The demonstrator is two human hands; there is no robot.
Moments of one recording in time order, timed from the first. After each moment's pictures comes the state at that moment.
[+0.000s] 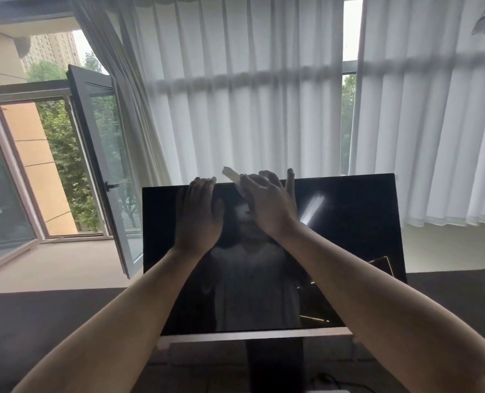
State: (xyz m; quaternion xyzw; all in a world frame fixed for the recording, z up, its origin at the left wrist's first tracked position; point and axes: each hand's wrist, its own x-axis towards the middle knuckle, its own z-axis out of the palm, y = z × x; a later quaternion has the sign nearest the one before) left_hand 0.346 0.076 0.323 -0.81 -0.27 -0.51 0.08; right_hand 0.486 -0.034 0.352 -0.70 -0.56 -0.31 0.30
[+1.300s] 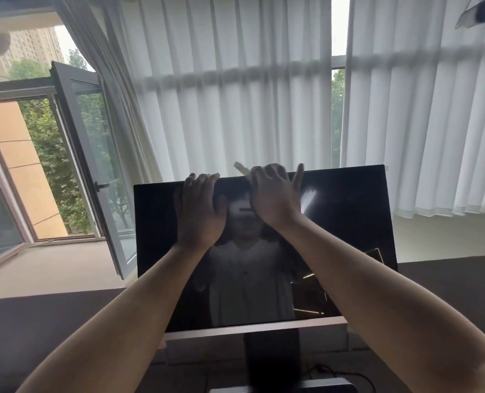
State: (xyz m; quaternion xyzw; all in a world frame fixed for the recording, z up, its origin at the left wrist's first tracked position) left_hand 0.360 0.069 0.318 -0.81 -0.29 -0.51 0.06; right_hand 0.497 -0.038 0.353 -0.76 -0.49 -0.30 0.29
